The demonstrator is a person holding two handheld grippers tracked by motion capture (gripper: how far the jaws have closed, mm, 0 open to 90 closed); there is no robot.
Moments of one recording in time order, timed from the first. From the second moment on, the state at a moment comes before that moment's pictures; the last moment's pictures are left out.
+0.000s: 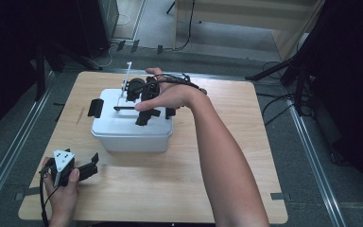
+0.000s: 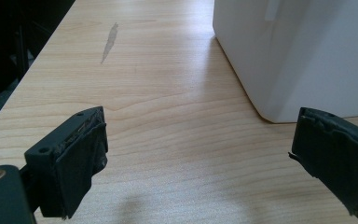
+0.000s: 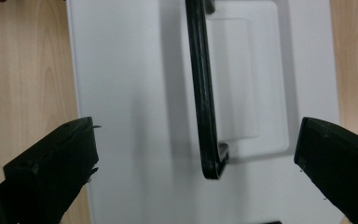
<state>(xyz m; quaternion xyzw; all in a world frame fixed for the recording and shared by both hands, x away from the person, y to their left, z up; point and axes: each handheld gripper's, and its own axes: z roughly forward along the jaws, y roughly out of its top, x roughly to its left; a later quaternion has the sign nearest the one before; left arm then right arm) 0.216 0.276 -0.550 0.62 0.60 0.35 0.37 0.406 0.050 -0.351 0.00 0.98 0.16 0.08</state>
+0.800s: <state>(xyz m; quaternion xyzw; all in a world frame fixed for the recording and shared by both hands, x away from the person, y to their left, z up) 0.217 0.275 -0.551 0.62 0.60 0.35 0.37 0.403 -0.032 -0.341 0.04 0.98 0.19 0.10</state>
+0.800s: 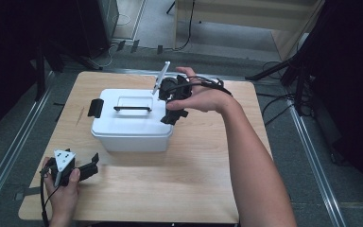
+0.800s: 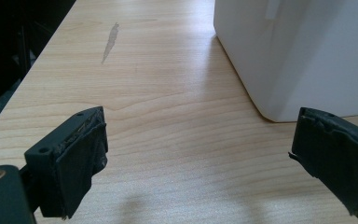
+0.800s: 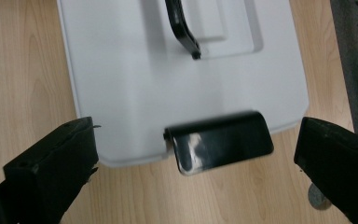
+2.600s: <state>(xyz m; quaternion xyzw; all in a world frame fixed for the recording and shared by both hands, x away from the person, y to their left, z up) 0.216 0.274 -0.550 0.62 0.59 0.36 0.37 0.361 -0.178 -0.397 0.14 0.96 0.20 0.13</state>
